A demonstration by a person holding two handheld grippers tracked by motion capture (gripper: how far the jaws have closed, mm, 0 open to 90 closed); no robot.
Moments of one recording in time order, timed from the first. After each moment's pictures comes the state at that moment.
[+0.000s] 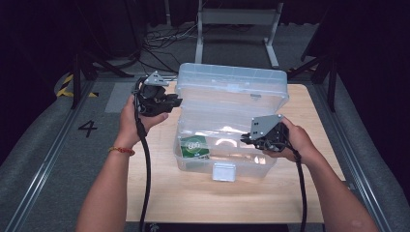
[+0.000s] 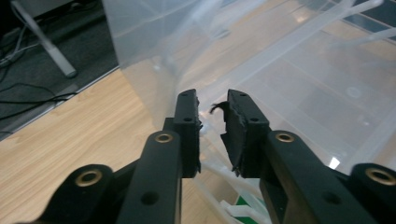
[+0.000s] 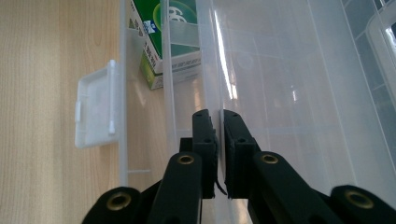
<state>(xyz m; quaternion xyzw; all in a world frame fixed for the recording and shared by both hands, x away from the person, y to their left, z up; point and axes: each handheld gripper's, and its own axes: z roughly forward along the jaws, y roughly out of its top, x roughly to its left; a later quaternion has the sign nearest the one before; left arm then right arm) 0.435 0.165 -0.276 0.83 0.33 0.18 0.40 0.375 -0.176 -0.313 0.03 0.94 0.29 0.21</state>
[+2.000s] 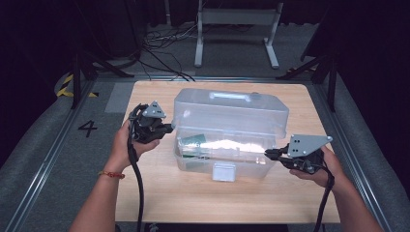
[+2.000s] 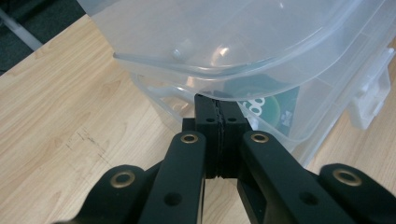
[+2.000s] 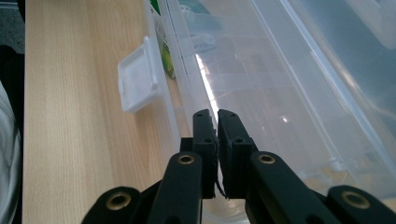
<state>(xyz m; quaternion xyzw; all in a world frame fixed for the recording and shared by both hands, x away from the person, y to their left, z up) 0.390 0.177 -0.324 0.88 0.28 0.15 0.35 0.327 -0.254 -0.332 0.10 0.90 0.38 0.19</state>
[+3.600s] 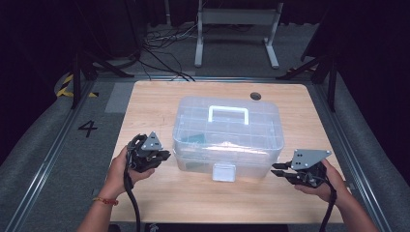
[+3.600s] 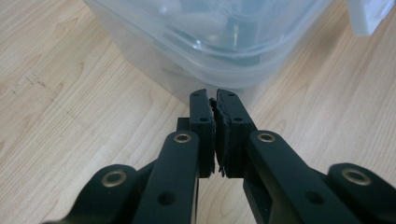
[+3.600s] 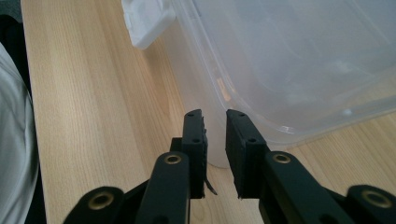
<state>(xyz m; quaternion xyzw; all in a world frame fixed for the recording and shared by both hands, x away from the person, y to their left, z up) 0.347 0.193 -0.388 0.90 0.27 0.14 0.31 0.316 -0.278 -0.382 0.15 0.91 0.35 0.15</state>
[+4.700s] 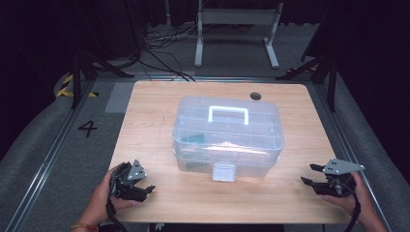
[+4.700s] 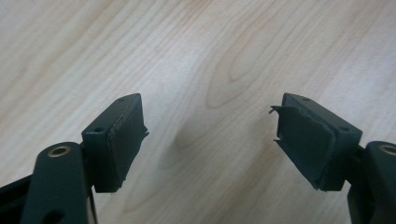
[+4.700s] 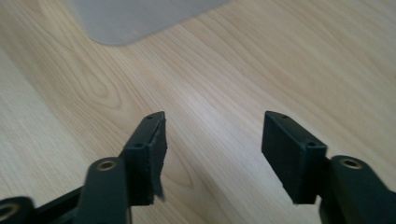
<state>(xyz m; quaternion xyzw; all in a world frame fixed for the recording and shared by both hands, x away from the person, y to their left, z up) 0.302 0.243 -0.456 0.91 0.30 0.15 0.26 0.306 -0.383 -0.448 0.33 0.86 0.33 0.21</state>
